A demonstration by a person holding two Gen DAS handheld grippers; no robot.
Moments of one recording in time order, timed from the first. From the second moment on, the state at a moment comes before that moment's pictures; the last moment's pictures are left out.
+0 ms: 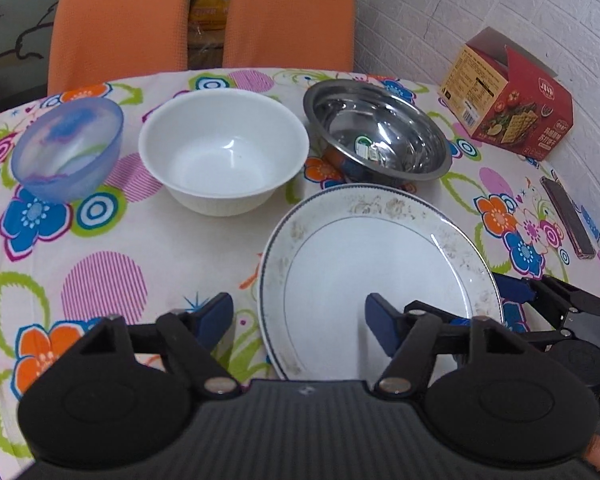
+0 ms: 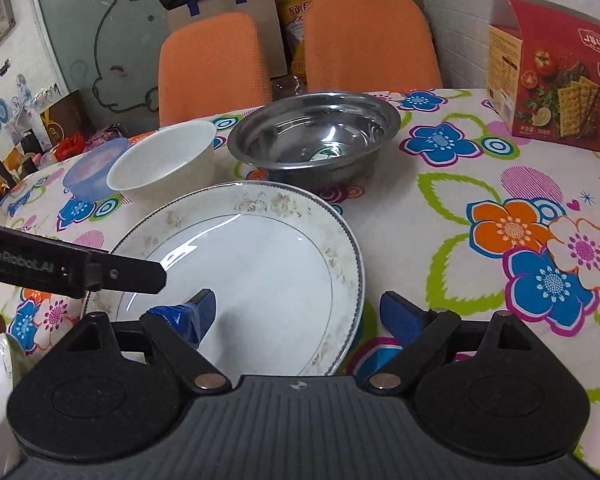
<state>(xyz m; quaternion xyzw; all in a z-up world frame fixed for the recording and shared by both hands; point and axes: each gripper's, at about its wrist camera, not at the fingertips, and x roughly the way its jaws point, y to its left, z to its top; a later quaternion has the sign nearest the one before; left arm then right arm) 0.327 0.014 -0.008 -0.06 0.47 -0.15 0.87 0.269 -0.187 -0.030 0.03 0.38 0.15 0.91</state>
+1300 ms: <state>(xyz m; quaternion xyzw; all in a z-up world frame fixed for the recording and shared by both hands) 0.320 -0.001 -0.015 -0.01 0.46 -0.12 0.88 0.259 -0.167 -0.038 -0.02 0.35 0.18 0.92</state>
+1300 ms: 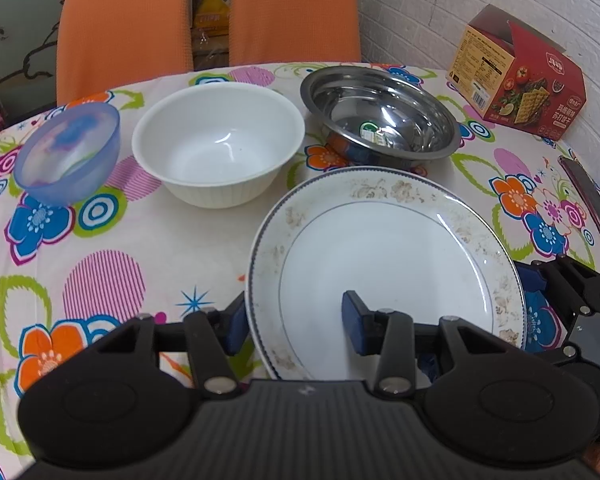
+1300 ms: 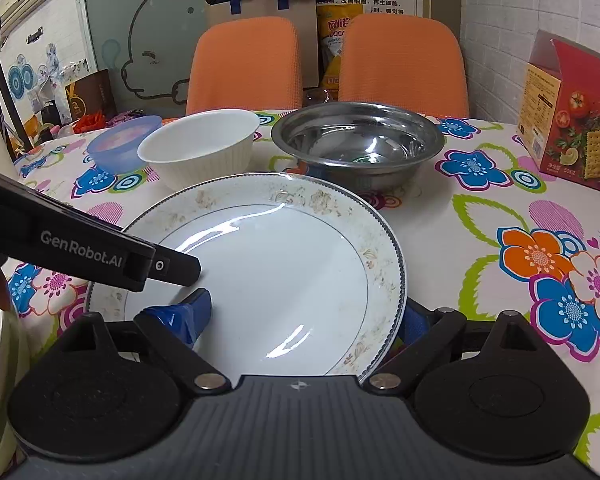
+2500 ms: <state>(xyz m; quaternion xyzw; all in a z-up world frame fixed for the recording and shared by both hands) 0.192 0.056 0.056 -0.02 0.37 -0.10 0.92 0.153 -0.117 0.031 -0.02 0.26 0.20 0.95</state>
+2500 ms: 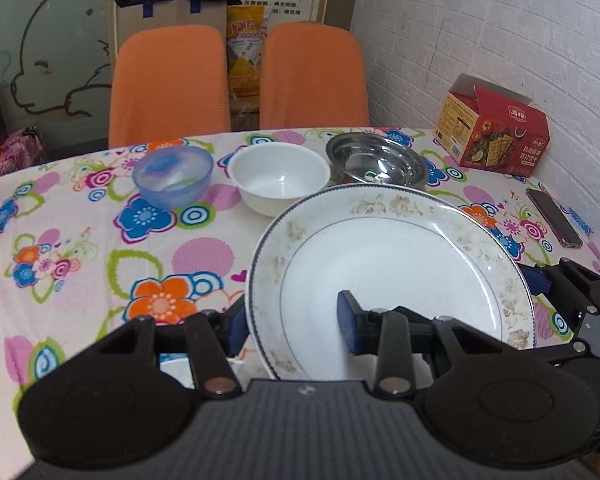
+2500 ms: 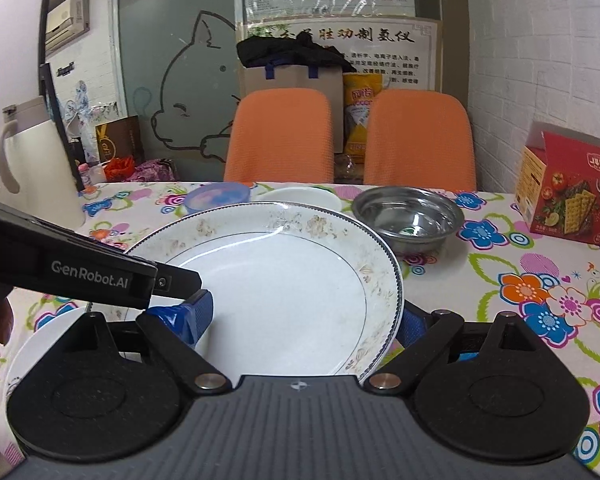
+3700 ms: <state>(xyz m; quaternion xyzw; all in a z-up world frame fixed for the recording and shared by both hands) 0.098 0.169 0.022 -0.05 0.35 0.00 0.93 0.097 -0.022 -0.009 -0.11 0.29 0.26 0.92</state>
